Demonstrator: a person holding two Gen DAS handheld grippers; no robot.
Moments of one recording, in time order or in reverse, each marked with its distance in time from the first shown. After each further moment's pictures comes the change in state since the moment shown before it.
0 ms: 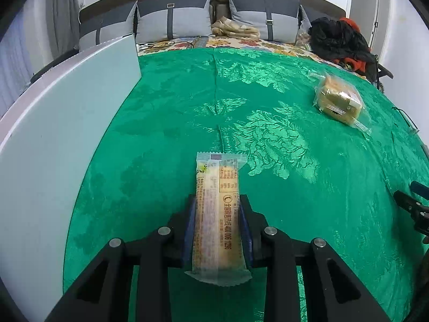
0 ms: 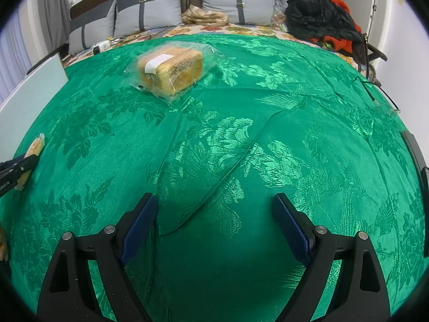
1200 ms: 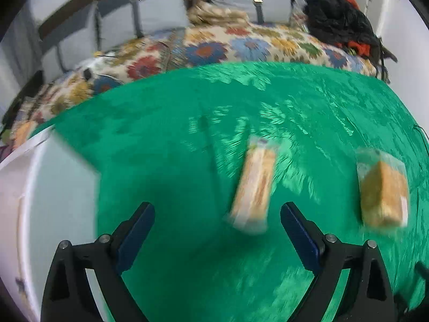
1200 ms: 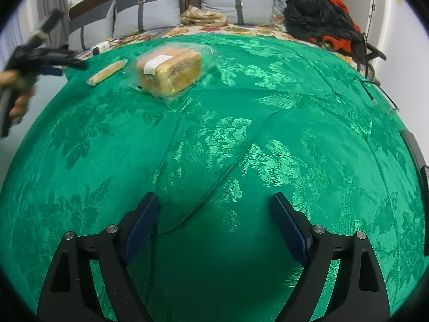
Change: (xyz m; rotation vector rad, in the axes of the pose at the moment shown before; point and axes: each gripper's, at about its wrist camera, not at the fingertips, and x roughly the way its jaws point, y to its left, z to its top) left arm 0.123 -0.003 0.210 0.152 0.175 -0.047; right arm -0.001 0.000 -0.001 0.006 -0.003 -0.001
